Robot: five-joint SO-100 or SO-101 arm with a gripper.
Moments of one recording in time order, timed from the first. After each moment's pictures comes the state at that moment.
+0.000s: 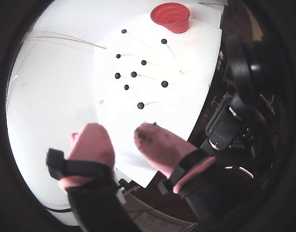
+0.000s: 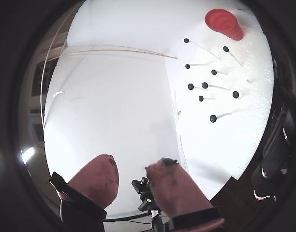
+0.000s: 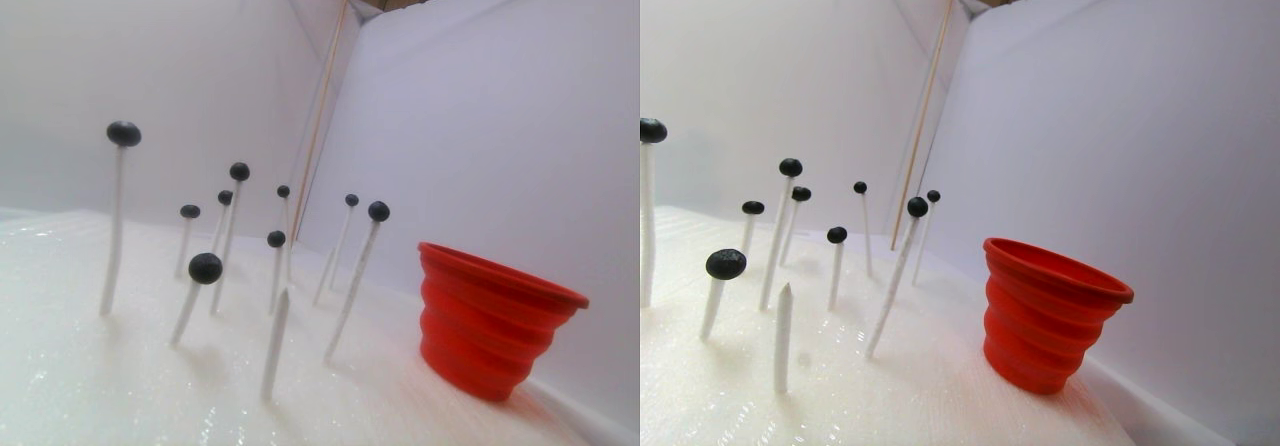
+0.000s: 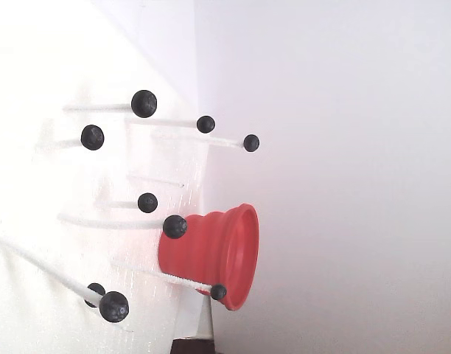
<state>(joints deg) 5.2 191.9 103.6 101.9 -6.6</state>
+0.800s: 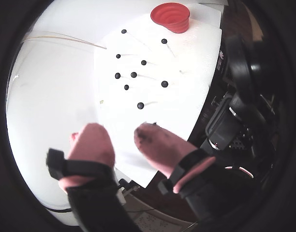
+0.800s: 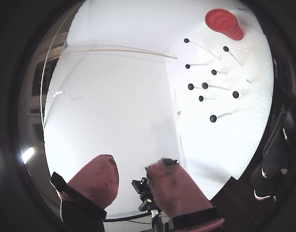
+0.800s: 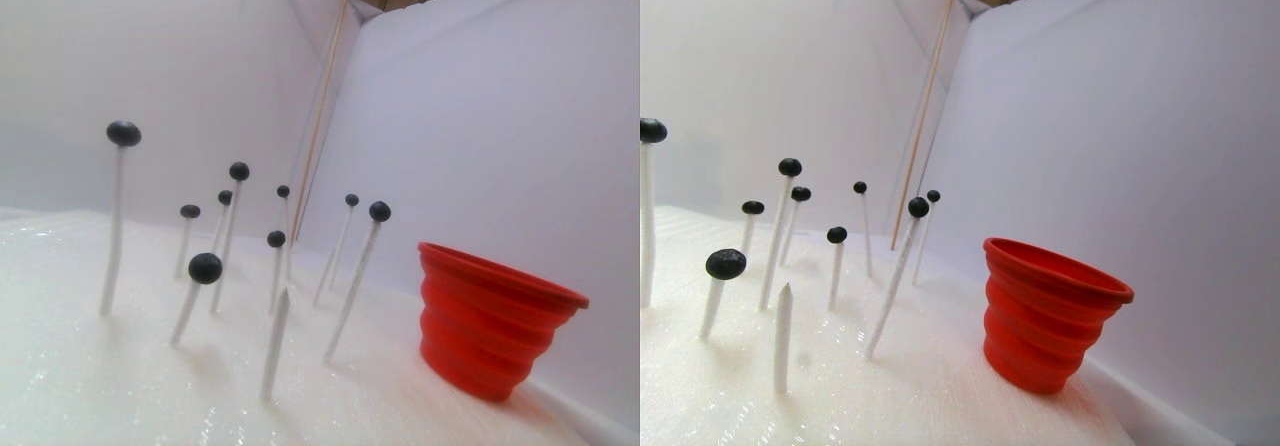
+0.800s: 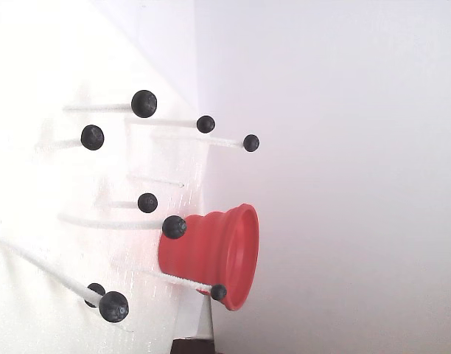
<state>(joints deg) 5.2 191.9 103.6 101.9 -6.6</state>
